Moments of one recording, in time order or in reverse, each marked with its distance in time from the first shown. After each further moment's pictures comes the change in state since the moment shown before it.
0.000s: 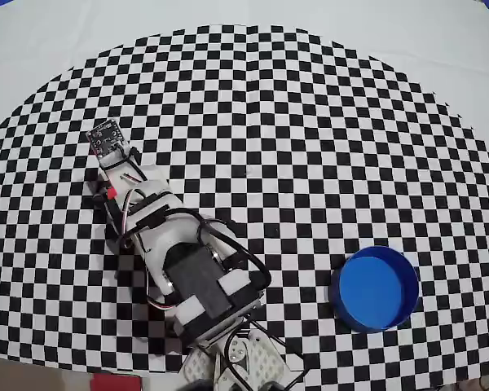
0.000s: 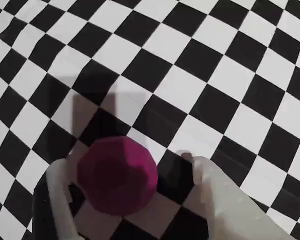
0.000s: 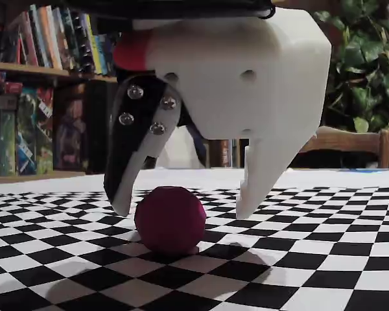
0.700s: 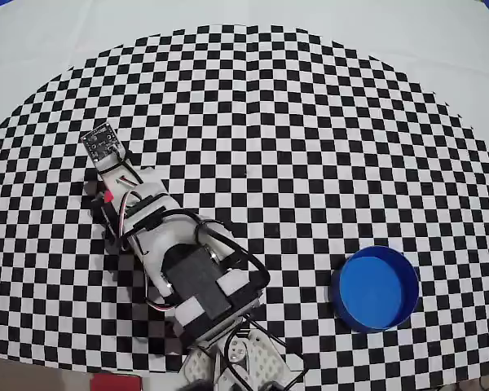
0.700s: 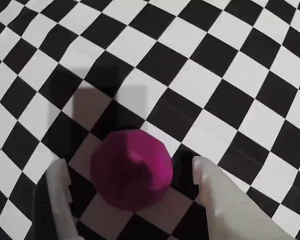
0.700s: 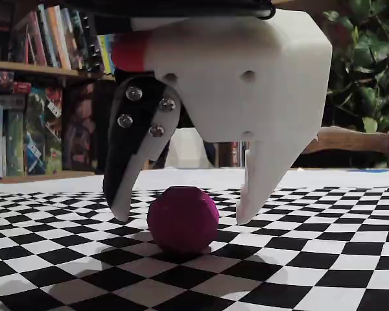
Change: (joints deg) arm -1.3 0.0 0.0 1.0 0.0
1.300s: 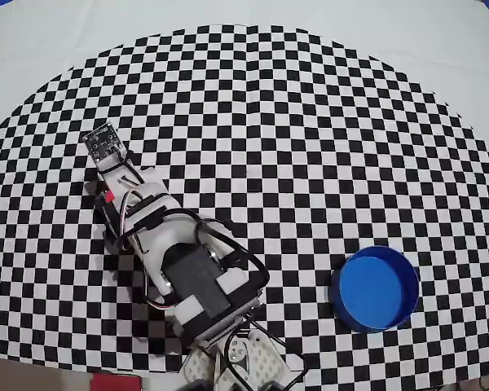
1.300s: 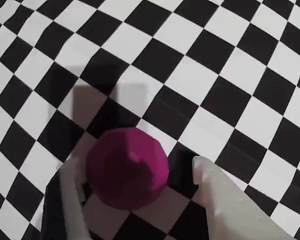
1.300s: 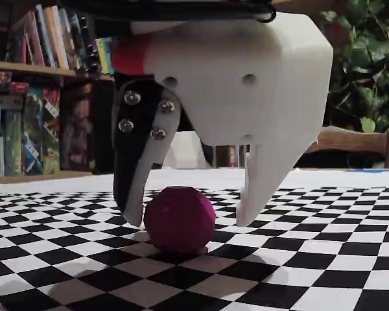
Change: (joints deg) arm 0.3 -0.5 0.0 0.0 0.0
